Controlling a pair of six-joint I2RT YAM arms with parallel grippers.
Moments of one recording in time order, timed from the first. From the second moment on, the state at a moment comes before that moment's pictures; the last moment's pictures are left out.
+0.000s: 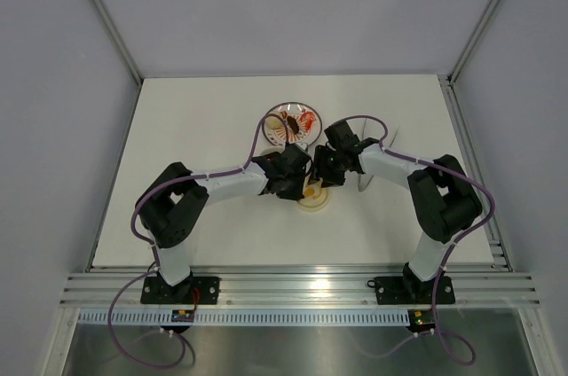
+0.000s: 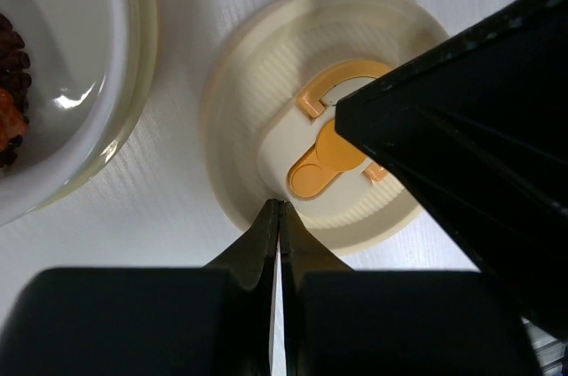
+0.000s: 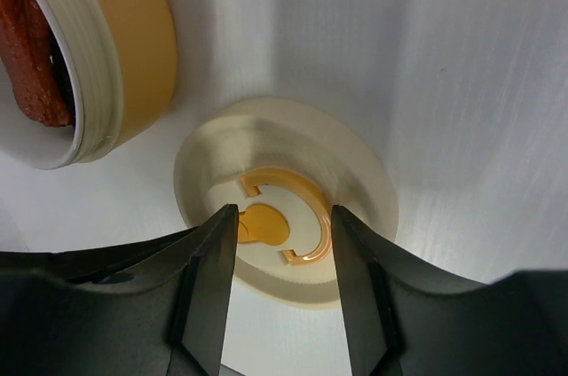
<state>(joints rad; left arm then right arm) -0.85 1.81 1.14 -0.36 -0.05 -0.64 0.53 1.77 1.09 -0.38 -0.19 0.64</state>
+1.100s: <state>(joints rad) -0.84 1.81 1.12 -0.31 -0.03 -0.65 0.53 1.62 0.99 -0.25 -0.30 0.78</state>
